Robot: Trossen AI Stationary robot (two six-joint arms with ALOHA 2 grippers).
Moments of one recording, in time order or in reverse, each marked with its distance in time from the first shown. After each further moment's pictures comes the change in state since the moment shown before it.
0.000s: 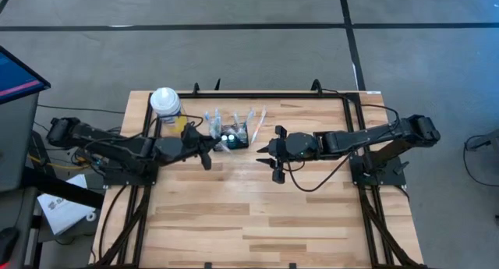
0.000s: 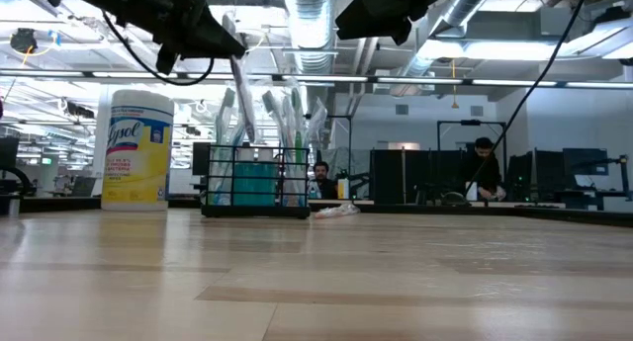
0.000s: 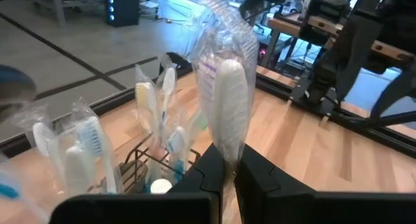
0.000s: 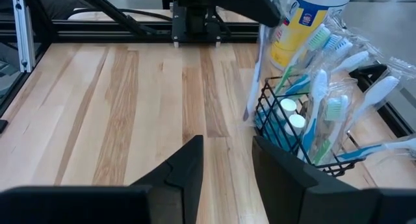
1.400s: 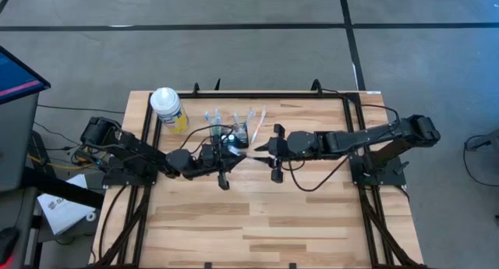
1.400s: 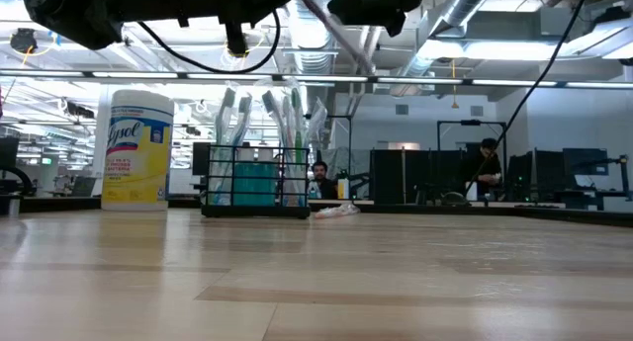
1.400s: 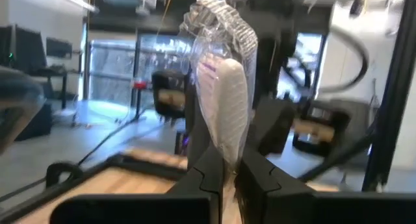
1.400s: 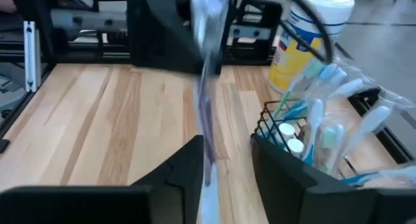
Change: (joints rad) left arm -0.086 0.549 0.001 1.117 0.183 0.371; right arm -0.001 0.000 0.000 0.081 0.000 -0.028
